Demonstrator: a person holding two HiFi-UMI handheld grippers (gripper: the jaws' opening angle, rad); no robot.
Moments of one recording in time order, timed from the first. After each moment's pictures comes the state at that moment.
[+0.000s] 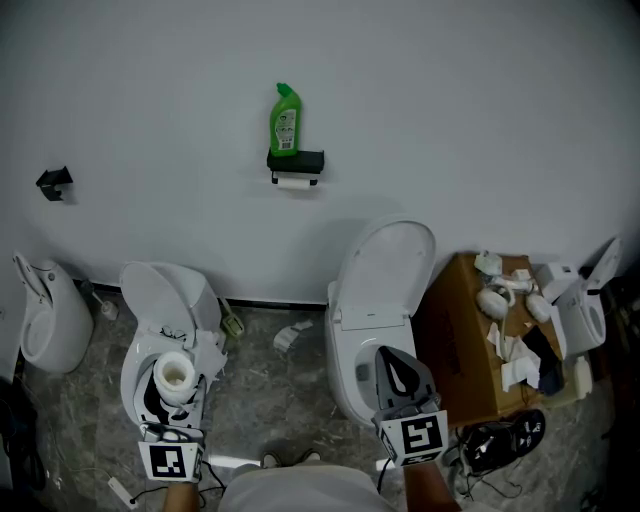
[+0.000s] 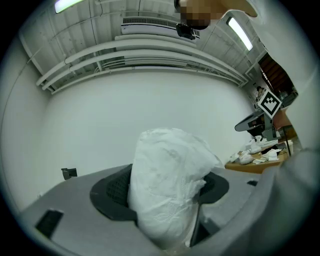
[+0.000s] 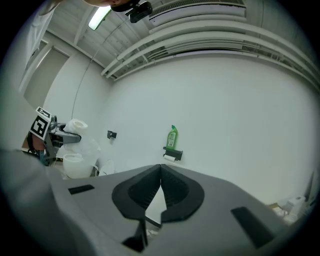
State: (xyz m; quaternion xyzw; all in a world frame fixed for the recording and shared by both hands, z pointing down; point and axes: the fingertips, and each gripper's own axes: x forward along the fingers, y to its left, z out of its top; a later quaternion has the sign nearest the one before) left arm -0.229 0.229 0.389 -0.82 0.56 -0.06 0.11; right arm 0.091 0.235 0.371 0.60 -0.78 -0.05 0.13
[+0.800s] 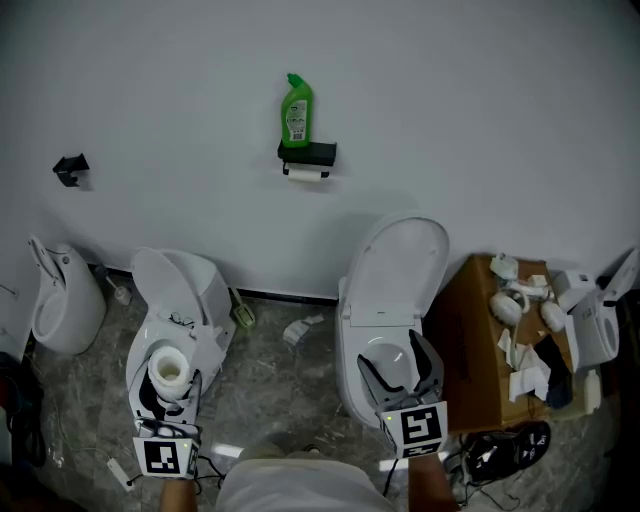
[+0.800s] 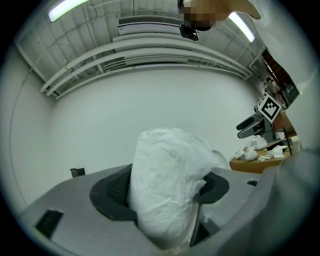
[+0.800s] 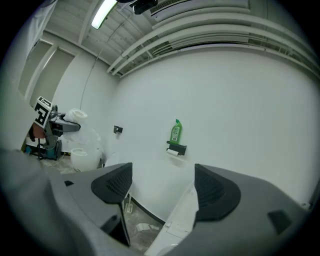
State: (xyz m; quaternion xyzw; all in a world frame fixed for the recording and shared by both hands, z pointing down) left arm -0.218 0.246 0.391 -0.79 0.60 -0.07 0.11; right arm 0.118 0.219 0.399 0.57 -0.81 -0.05 0.14
